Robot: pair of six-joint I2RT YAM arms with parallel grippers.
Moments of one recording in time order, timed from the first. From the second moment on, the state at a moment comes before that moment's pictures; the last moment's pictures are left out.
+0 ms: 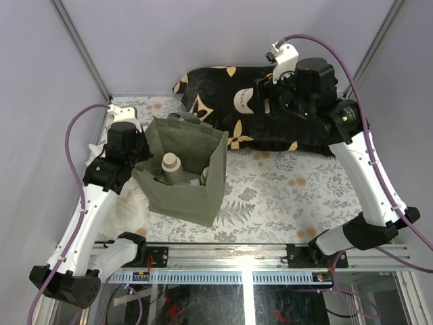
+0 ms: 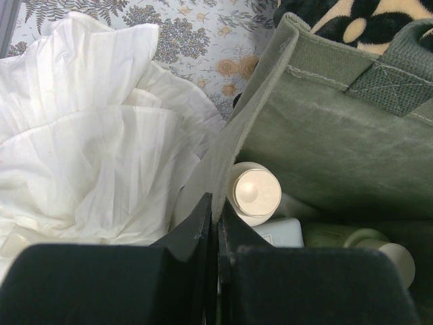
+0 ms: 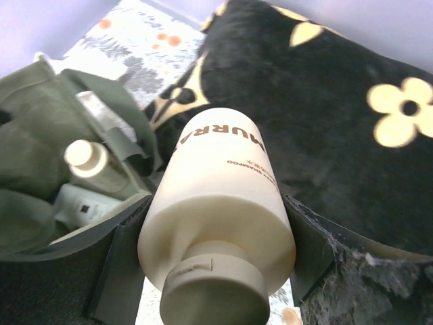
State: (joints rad) left arm -0.25 0.98 1.11 -0.69 -0.22 -0.32; right arm 0.56 1.47 2.01 -0.89 -0.01 0.02
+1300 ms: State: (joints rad) left arm -0.25 0.89 1.06 -0.68 -0.20 -0.37; right arm 1.01 1.97 2.01 -0.69 -0.37 0.06
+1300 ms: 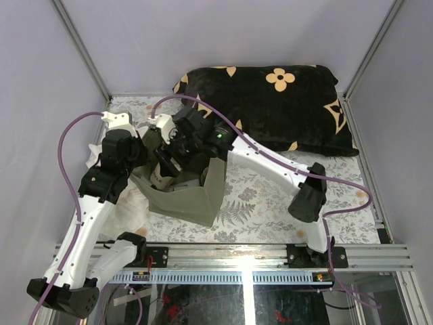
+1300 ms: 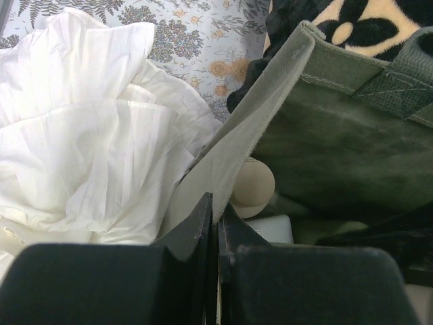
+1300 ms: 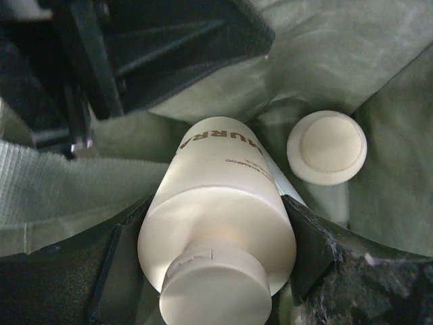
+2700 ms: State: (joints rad) left arm -0.24 0.90 1.06 -0.69 -0.25 -0.35; right arm 1.07 2.12 2.17 -0.83 -0.11 0.17
